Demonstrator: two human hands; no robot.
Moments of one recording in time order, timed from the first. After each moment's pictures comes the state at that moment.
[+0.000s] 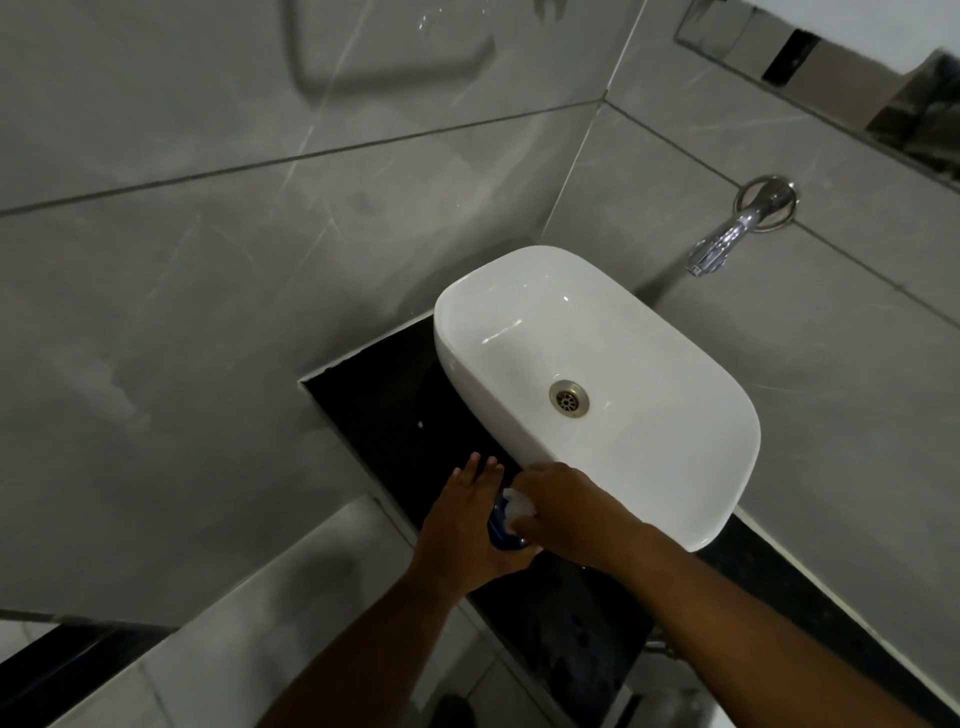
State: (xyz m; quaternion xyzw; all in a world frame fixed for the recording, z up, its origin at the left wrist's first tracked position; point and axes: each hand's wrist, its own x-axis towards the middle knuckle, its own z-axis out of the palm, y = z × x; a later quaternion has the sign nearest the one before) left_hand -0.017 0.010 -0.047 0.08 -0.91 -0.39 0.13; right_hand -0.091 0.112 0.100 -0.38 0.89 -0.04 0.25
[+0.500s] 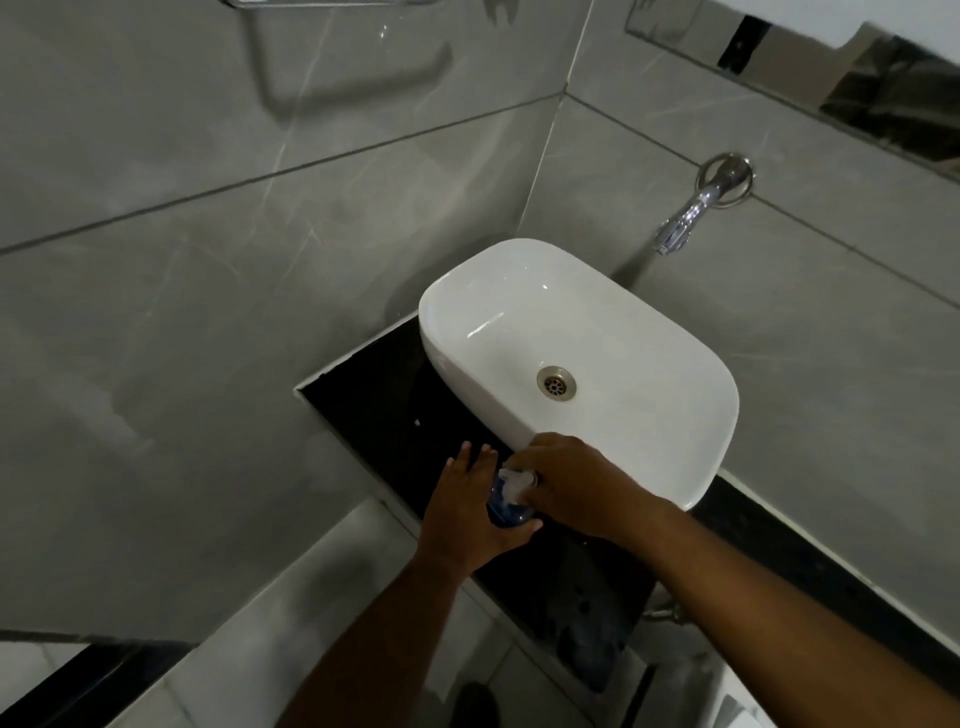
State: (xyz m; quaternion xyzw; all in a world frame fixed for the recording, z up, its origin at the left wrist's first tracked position) left_hand -0.015 0.010 -0.038 0.10 -0.91 -0.38 0.10; right_hand -0.086 0.127 0.119 -0.38 0.89 -0.11 0.22
